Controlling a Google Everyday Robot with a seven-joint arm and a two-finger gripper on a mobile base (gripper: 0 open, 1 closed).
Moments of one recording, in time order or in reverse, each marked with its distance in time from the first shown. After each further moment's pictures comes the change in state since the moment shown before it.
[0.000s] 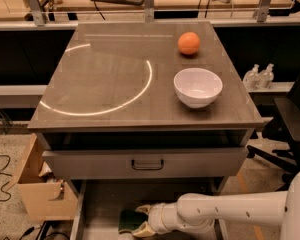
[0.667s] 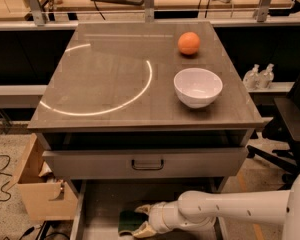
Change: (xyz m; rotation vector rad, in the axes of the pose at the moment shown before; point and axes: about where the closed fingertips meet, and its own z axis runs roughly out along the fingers) arm -0.005 0.002 -0.006 -0.030 -0.010 -0.004
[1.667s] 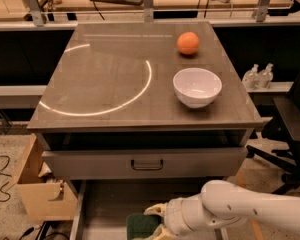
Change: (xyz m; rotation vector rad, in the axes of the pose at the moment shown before) arm -0.071 0.047 -0.130 -0.089 0.022 -0.096
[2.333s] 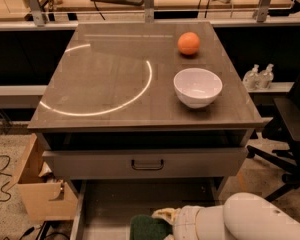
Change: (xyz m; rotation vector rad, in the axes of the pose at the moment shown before) arm -0.070 0.046 -0.092 0.146 0.086 0.016
